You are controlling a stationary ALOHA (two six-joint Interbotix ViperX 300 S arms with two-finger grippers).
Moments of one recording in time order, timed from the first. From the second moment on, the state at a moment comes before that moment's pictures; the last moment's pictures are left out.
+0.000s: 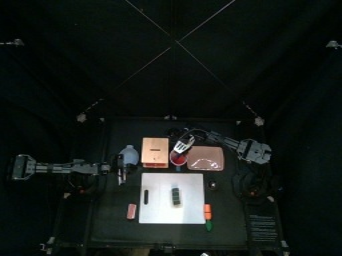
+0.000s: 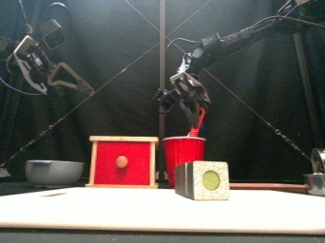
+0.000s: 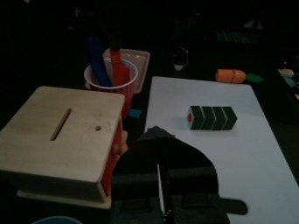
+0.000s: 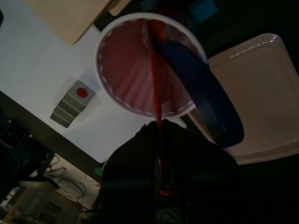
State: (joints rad) left arm 0.14 -0.68 1.23 -0.02 -0.31 0.00; right arm -0.51 0.27 -0.11 0.27 1.45 0.15
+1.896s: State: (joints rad) left arm -0.03 -0.50 1.06 0.00 -0.29 0.00; right arm -0.02 -0.46 0.87 -0.02 0.10 0.03
